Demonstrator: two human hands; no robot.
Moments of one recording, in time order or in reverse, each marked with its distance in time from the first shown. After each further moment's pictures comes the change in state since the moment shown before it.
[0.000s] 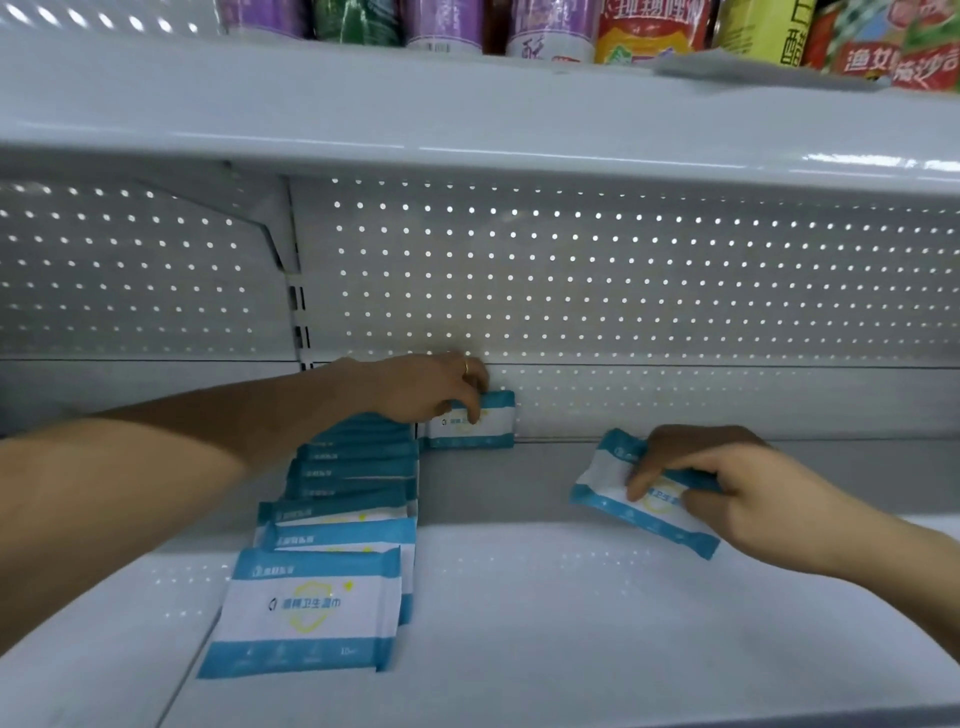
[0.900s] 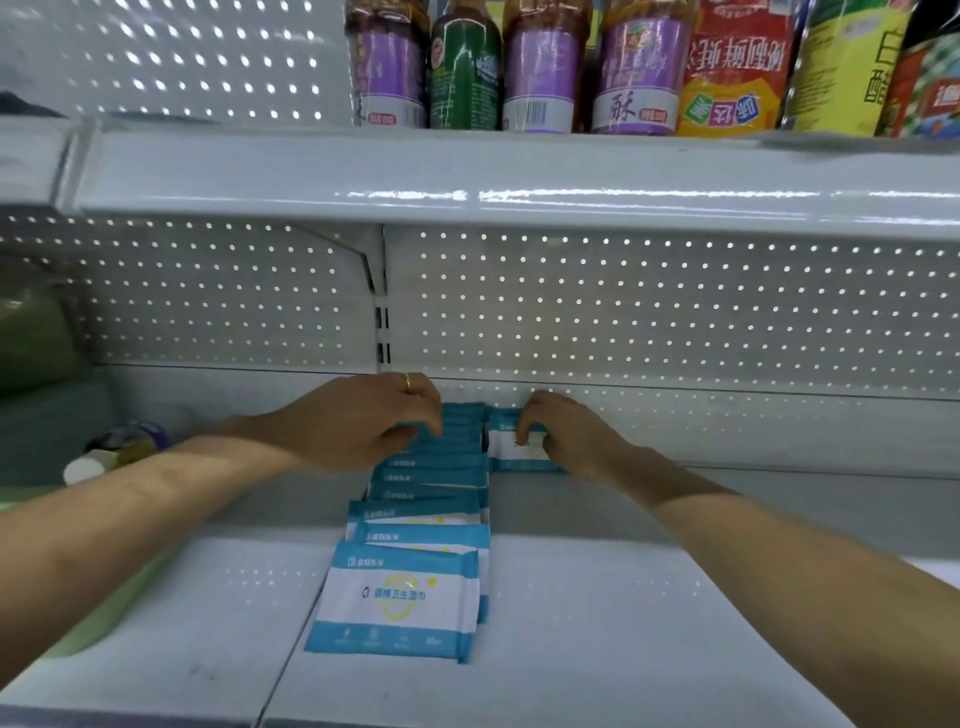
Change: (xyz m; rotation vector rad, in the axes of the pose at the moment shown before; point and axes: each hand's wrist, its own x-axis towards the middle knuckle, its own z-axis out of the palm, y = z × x) left_hand -0.162 0.026 -0.039 -0.277 0.179 -0.310; right_hand 0.213 -0.007 0.112 -0.180 0.077 -0.162
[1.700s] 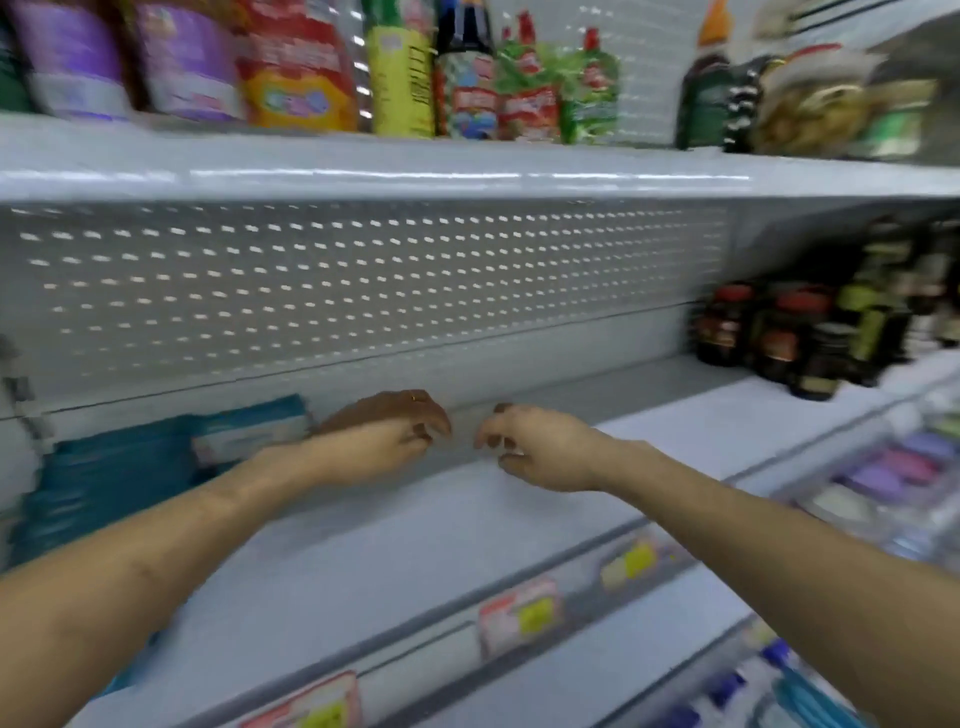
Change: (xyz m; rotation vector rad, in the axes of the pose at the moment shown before) left_hand 0.184 0.237 0.075 -0.244 -0.098 0.201; right_hand -0.276 0.068 -0.121 -0.146 -0.063 0.330
